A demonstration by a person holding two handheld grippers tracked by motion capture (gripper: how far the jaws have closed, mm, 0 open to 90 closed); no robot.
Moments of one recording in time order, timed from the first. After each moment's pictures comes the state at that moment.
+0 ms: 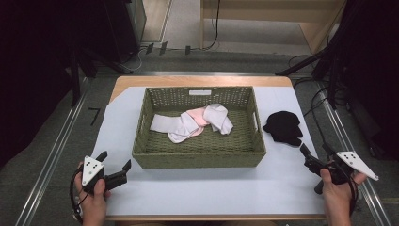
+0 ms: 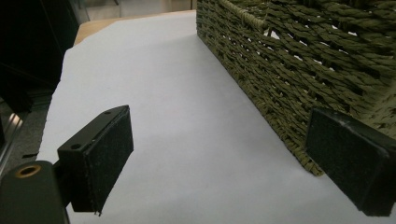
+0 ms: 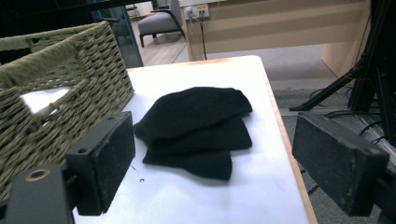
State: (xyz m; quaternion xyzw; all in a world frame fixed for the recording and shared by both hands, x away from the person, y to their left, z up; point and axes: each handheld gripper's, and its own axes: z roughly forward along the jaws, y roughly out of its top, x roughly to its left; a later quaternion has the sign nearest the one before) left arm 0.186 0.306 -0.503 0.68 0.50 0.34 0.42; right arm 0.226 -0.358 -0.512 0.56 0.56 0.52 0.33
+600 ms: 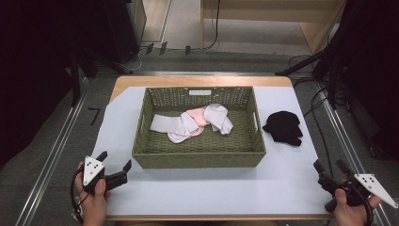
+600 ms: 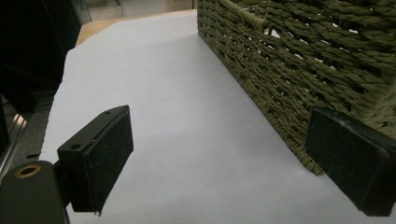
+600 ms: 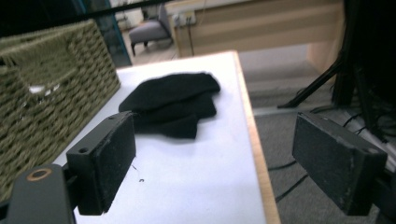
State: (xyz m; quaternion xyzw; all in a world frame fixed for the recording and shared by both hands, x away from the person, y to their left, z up) left arm 0.186 0.305 -0.504 0.68 0.50 0.34 0.42; right arm 0.178 -0.383 -0.529 0.57 0.52 0.53 0.35
